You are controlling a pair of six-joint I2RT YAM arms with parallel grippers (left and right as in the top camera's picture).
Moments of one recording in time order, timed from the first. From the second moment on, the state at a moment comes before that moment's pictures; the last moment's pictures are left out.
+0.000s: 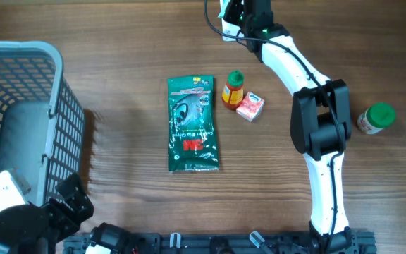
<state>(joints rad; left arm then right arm) -0.36 0.66 1.50 -1.68 -0.44 -0.77 0.30 2.42 1.99 -0.06 0.02 0.56</state>
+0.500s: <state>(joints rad) -0.36 0.66 1.50 -1.68 -0.44 -0.77 -0.02 2.13 2.14 -0.49 0.52 0.35</state>
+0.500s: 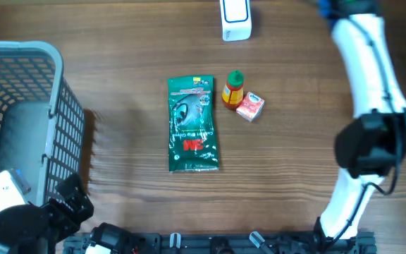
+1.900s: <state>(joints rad) -0.36 0.66 1.50 -1.68 -0.44 -0.77 -0.03 1.79 2.06 -1.54 -0.28 0.72</state>
